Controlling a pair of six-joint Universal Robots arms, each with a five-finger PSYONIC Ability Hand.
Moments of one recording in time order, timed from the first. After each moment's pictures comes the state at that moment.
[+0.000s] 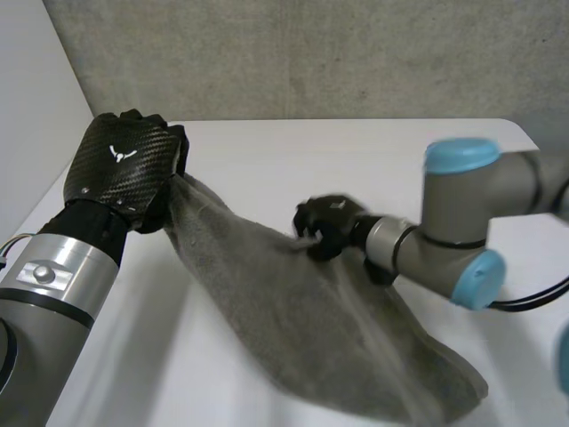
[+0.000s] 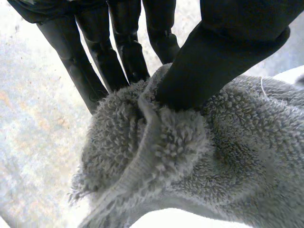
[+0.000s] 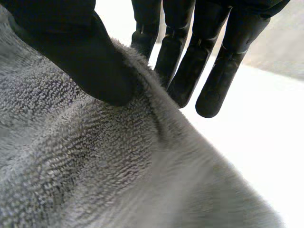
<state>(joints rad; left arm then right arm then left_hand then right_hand) 4.22 -1.45 -1.91 3.51 -1.56 3.47 2.05 -0.77 1.04 0.14 1.10 3.06 1.19 1.21 0.92 1.22 1.03 0.96 1.18 1.17 1.18 0.95</state>
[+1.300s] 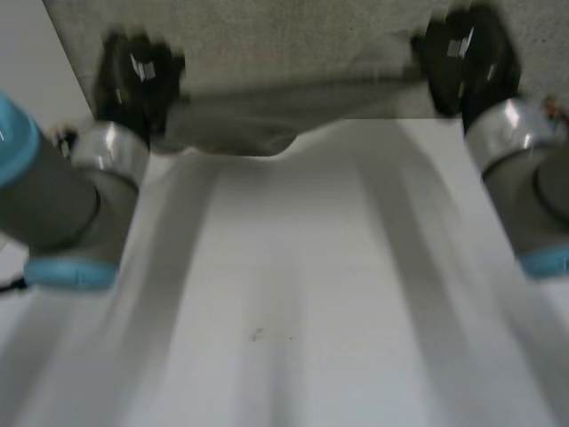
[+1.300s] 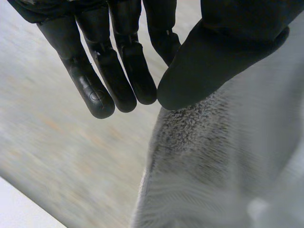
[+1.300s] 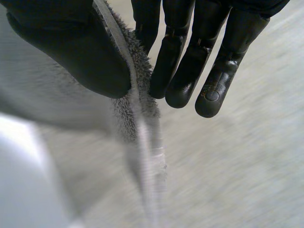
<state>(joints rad) 4.26 -1.86 -1.46 3.59 -1.63 3.79 1.95 -1.33 1.44 -0.39 1.47 2.47 1.20 1.22 0.92 1.22 1.04 0.97 1.18 1.19 1.19 0.98</state>
